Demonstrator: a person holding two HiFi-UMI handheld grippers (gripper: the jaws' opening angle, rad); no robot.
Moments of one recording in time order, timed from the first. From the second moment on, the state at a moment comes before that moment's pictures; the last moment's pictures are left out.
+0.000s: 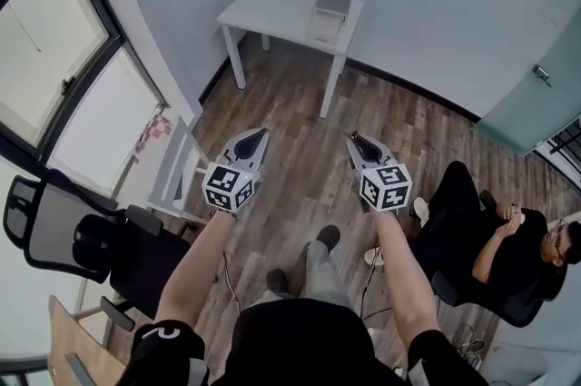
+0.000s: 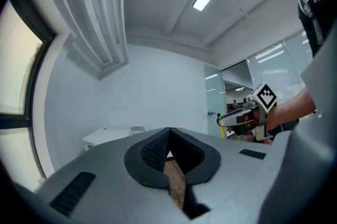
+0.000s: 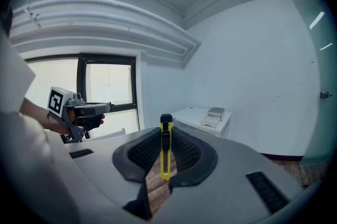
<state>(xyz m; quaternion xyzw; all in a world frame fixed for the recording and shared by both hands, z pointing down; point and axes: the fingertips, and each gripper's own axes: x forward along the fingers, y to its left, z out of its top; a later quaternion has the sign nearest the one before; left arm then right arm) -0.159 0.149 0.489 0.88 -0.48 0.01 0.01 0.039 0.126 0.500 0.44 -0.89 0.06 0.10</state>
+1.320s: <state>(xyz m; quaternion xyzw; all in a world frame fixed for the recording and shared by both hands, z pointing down) -0.039 -0.140 0.493 0.87 -0.49 0.07 0.02 0.140 -0.183 0.507 0.40 -0.91 0.10 0.06</state>
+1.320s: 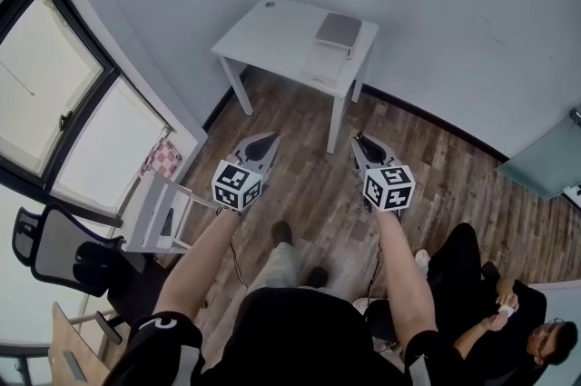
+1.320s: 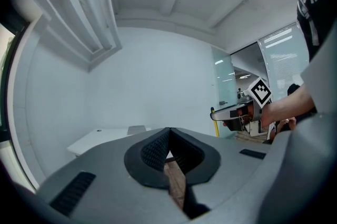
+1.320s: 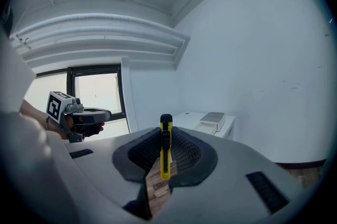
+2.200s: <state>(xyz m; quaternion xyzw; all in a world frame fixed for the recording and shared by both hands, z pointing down) -0.085 -0.397 0.510 0.89 -0.45 0.06 0.02 0.084 -0.405 0.524 0.43 -0.89 0.11 0.09</state>
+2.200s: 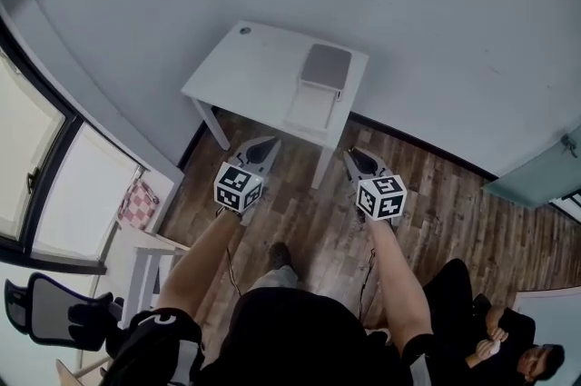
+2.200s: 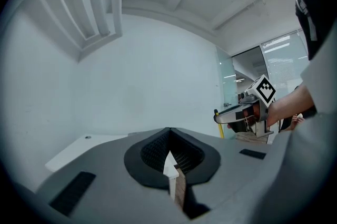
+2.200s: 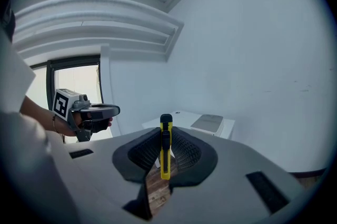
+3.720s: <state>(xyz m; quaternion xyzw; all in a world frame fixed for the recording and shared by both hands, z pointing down) -0.141 -0.628 0.606 0.89 -0.43 0.08 0.11 0.000 -0.674 0.643 0.43 -0.87 0.19 0.16</state>
